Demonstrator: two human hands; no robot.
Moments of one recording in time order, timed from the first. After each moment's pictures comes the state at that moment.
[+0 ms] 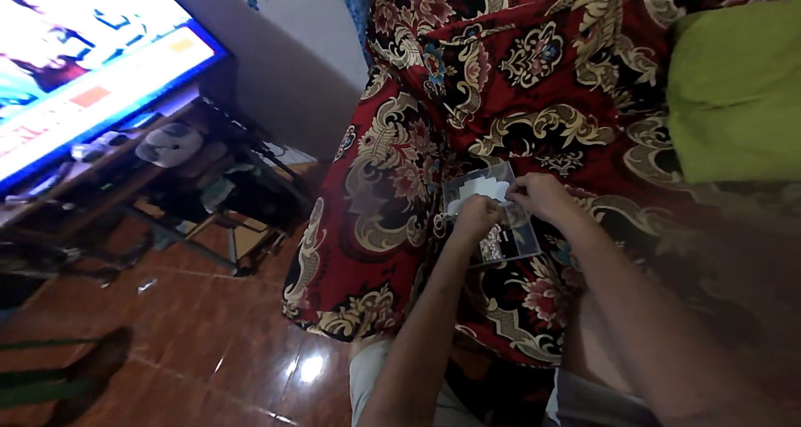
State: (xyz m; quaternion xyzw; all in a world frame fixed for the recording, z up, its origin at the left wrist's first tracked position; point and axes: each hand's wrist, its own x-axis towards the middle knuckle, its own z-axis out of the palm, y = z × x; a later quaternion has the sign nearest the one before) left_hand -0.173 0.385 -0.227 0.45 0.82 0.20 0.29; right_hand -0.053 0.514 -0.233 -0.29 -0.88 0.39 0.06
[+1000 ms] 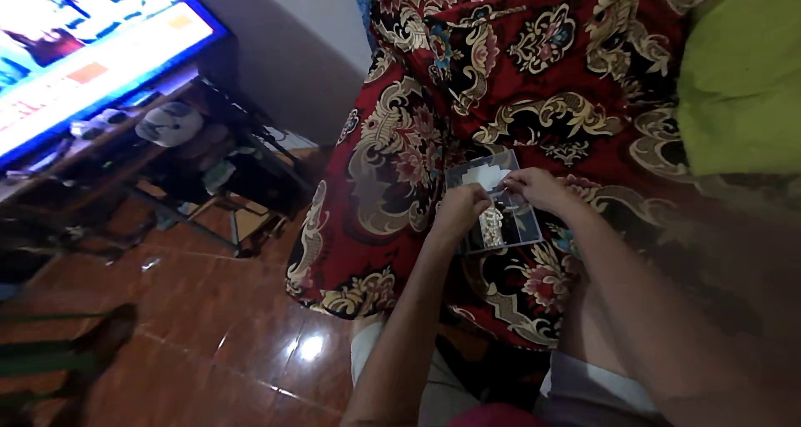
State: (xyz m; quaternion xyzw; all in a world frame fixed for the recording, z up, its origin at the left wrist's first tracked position) left_hand -0.166 0.345 -0.184 0.48 0.82 0.19 0.23; right_hand -0.053 0.505 -0.237 -0.23 -0.84 0.50 0.06
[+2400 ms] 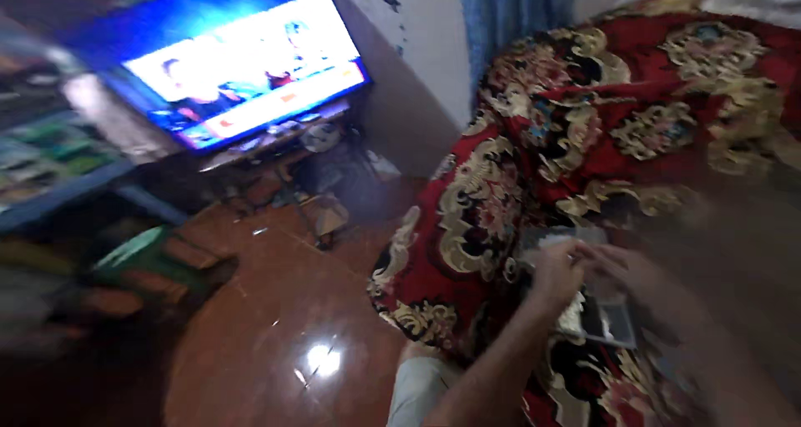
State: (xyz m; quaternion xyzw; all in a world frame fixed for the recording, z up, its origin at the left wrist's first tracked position) left_hand -0.149 0.355 -0.205 0.44 0.75 0.46 0.16; right_hand -0.048 0.493 -0.217 -0.19 -0.75 0.62 0.08
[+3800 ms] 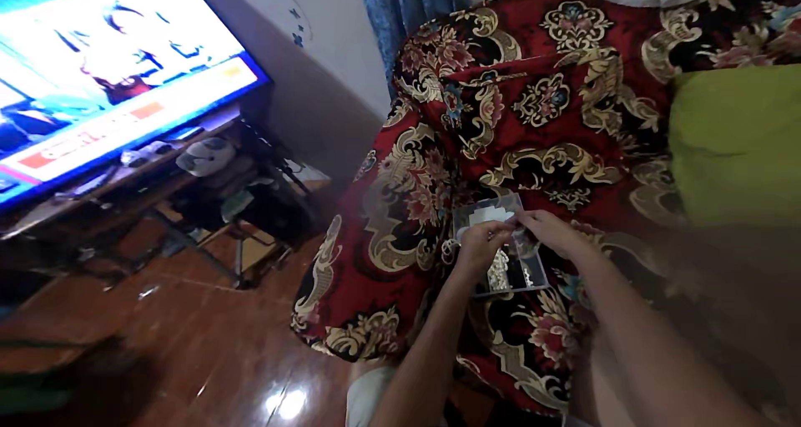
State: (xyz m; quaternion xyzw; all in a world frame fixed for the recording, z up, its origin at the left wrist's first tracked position) left_hand -0.165 0.360 -0.215 0.49 0.74 0.40 0.24; right_hand -0.050 0.512 -0.232 -0.26 -0.75 0.61 0.04
